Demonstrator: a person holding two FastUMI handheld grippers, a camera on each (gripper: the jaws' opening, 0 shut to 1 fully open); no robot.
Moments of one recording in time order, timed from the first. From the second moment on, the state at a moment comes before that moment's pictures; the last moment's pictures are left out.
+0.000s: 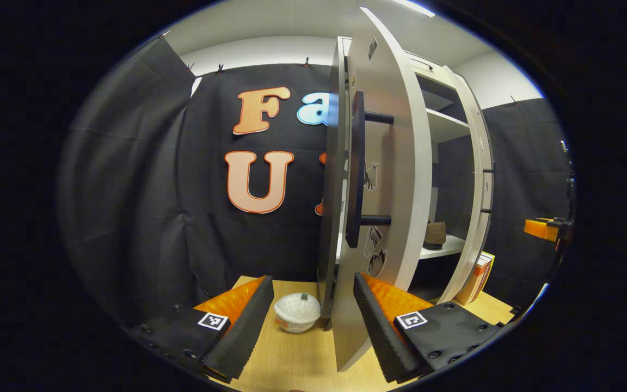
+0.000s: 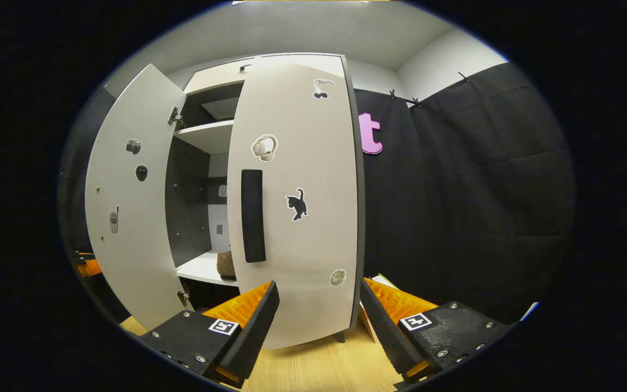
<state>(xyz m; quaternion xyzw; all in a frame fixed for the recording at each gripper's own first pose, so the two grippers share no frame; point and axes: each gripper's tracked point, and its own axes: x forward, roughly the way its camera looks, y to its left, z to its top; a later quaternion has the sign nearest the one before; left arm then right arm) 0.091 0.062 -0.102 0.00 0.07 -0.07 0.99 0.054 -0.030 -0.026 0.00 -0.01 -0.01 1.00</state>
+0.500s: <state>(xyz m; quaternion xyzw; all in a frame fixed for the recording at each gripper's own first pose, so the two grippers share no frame) 0.099 -0.022 -0.114 -0.05 0.09 -0.15 0.98 0.042 -0.066 -0.024 0.01 -0.01 -0.02 1.00</state>
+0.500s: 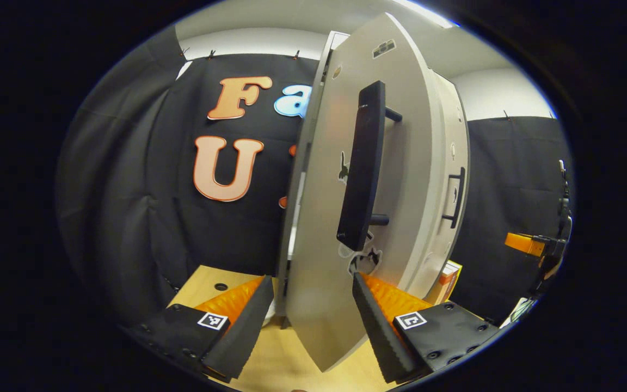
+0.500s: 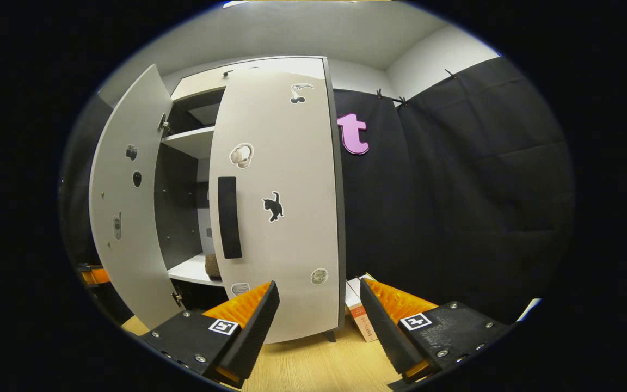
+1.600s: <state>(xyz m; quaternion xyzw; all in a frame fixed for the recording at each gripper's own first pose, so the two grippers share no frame) 0.212 -0.133 -0.143 0.00 0.11 -0.15 0.98 0.067 -0.125 -0.022 0.01 0.00 -0.04 1.00</state>
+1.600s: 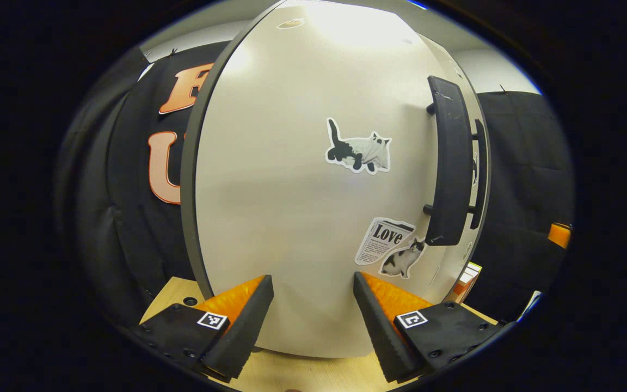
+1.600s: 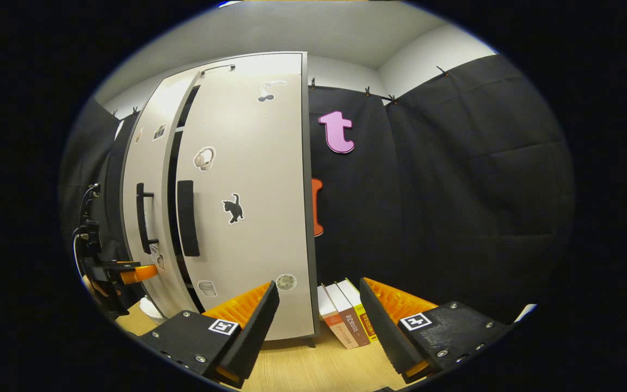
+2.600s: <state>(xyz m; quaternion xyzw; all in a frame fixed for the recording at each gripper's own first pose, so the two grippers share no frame) 0.090 0.014 0.073 -0.01 0.02 -0.05 1.00 0.037 -0.058 0.133 -0.01 -0.04 0.06 1.00</state>
